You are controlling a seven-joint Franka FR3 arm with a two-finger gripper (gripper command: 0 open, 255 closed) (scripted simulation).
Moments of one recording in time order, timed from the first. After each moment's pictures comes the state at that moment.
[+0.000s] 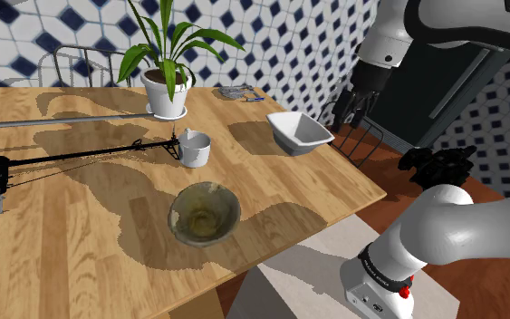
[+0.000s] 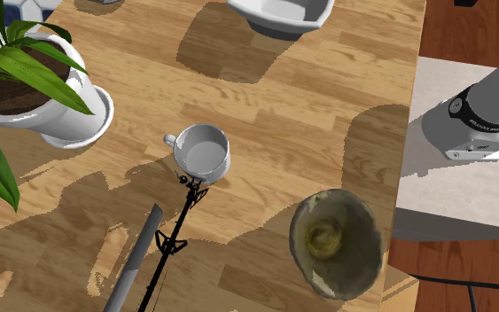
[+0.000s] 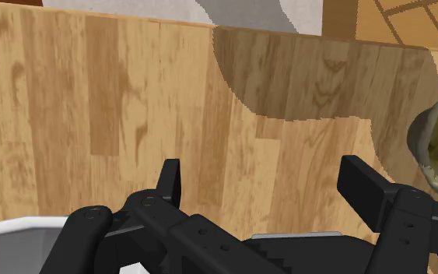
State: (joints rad) arm 0.00 -0.81 0.05 -2.42 0.08 1.53 0.08
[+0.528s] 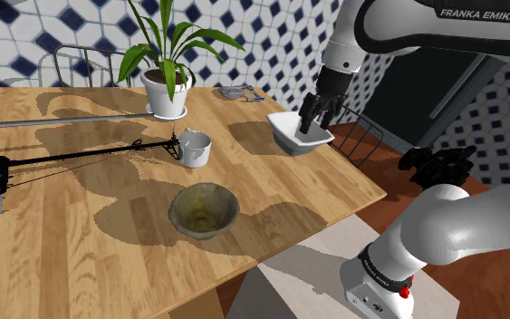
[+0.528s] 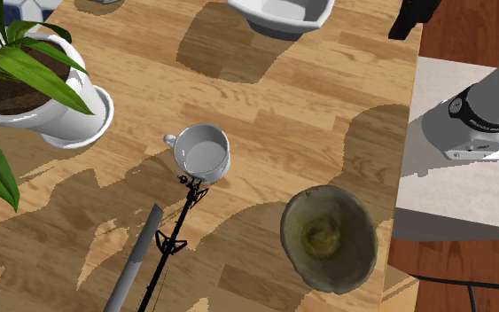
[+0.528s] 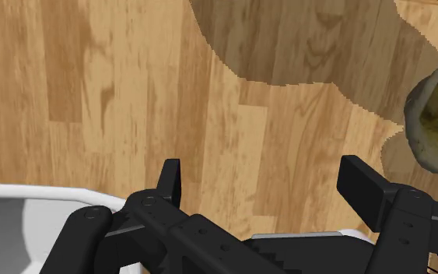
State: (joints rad) arm 0.01 -0.61 0.10 -2.38 0.11 1.70 0.12
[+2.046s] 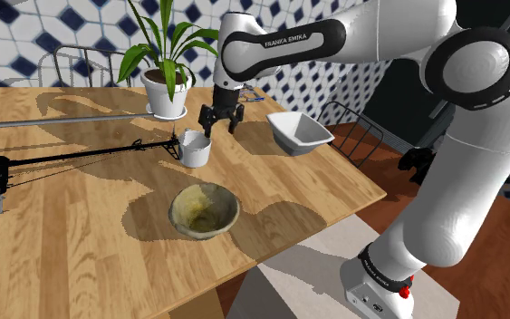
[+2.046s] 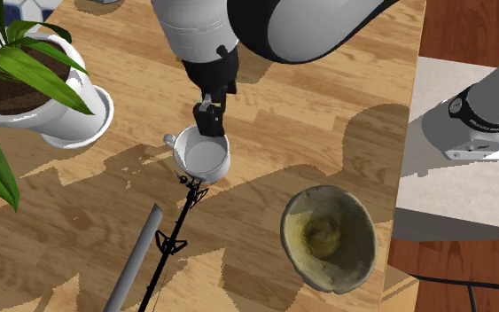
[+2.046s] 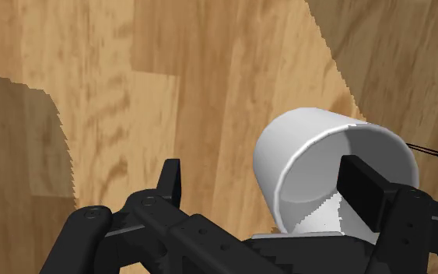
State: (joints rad) arm 0.08 0.27 0.24 -1.81 0.01 2.02 0.32
